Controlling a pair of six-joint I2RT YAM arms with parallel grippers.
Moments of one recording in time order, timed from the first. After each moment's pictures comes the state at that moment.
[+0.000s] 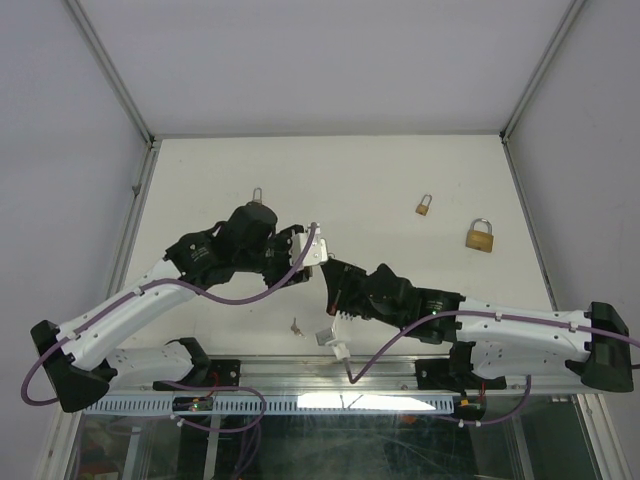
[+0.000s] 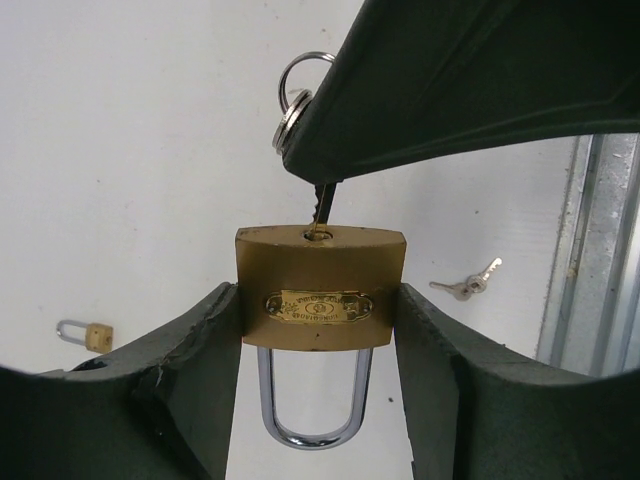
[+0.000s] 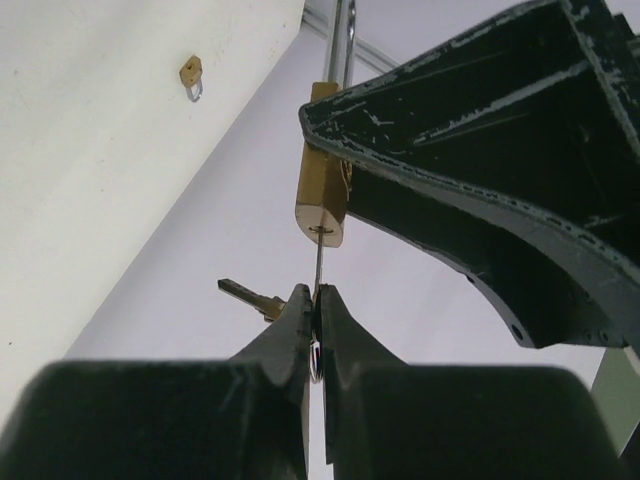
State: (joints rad) left arm -0.88 1.11 1.14 -0.76 0.23 0.56; right arm 1.30 1.01 0.68 -0.05 0.23 -1.93
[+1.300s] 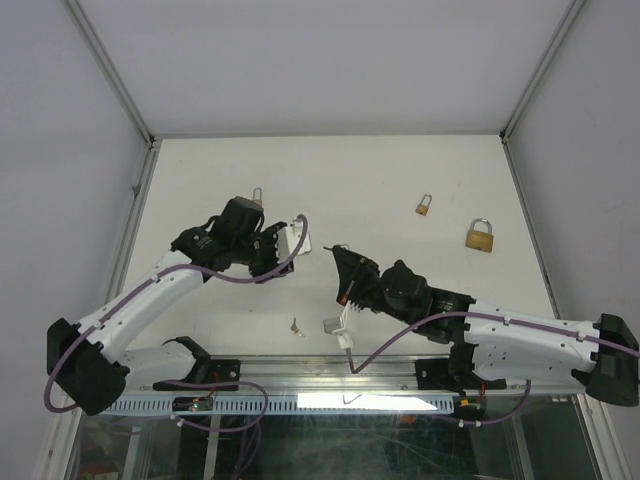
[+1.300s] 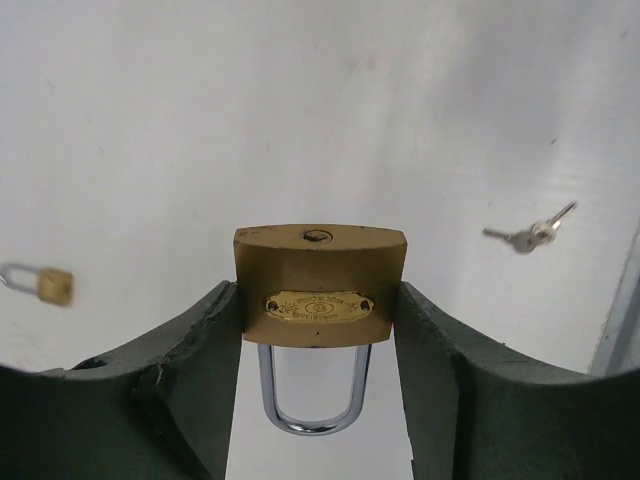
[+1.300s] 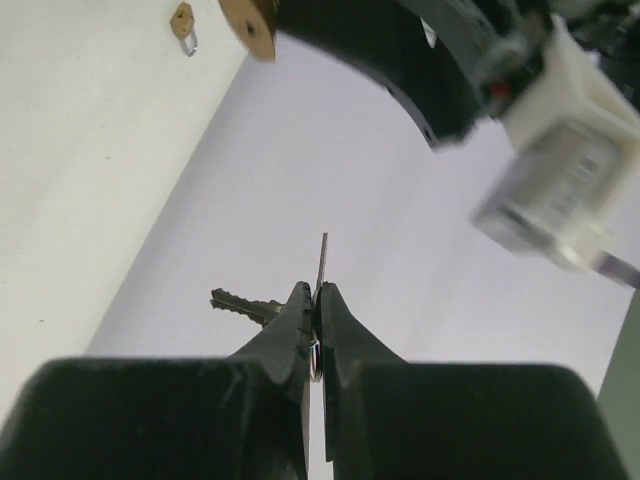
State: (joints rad) left arm -0.71 1.12 1.01 -0.68 0.33 0.68; right arm 1.22 0.92 0.61 0.03 0.23 -1.90
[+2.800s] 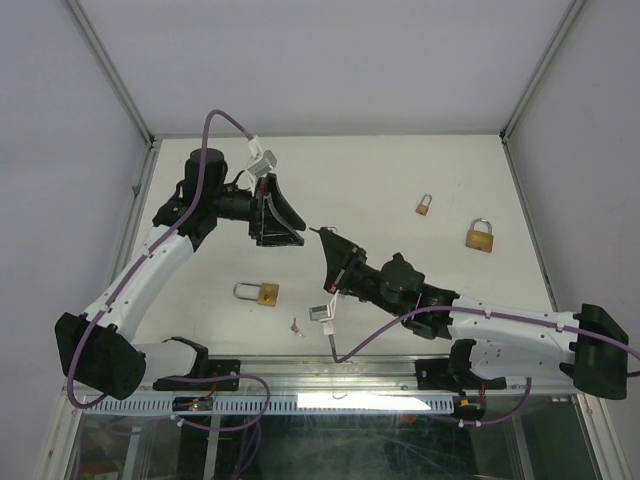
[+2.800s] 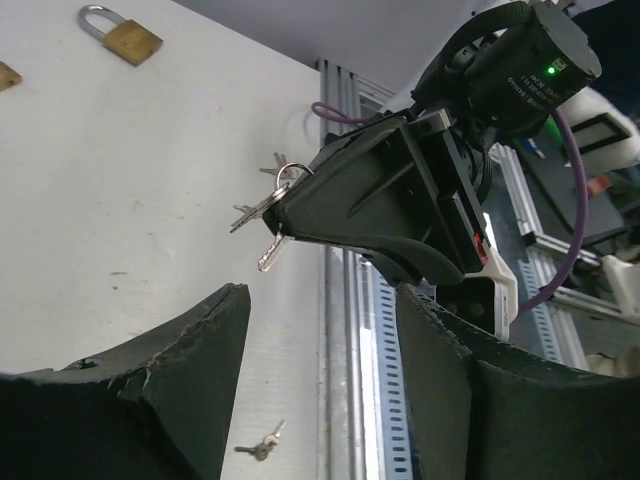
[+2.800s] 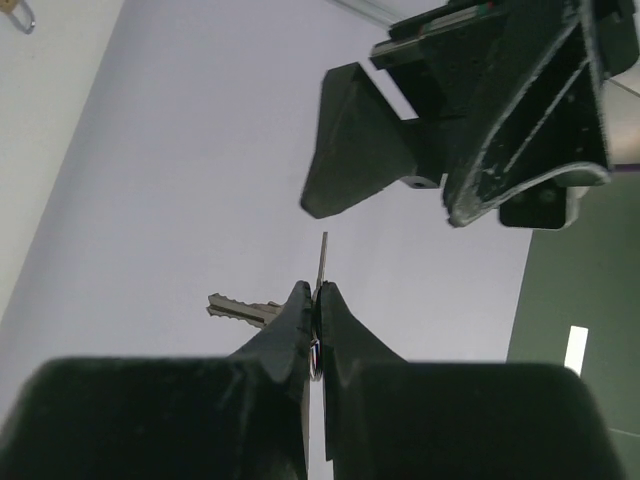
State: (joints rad) left arm -0.36 1.23 1.15 -0.32 1.24 -0.06; right arm 1.19 1.03 0.59 0.38 0.20 -1.97
